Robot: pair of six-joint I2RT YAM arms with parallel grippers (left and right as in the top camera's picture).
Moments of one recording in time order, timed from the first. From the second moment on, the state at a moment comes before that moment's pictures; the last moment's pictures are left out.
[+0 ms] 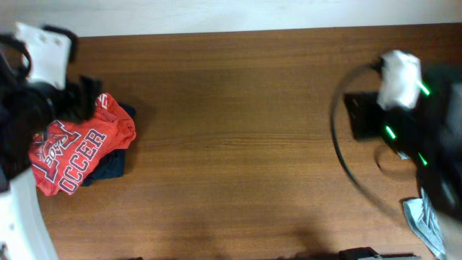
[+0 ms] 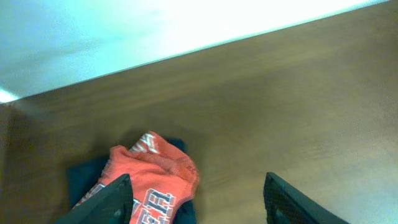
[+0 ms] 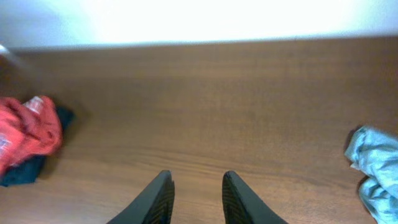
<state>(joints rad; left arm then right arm) 0.21 1.44 2.08 -1.38 0.30 0.38 0.08 1.15 1.67 -1.17 -0.16 0.12</state>
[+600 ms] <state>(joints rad) 0.08 1.41 1.99 -1.51 0.30 0.35 0.08 0.84 1.68 -1.38 -0.09 0.07</state>
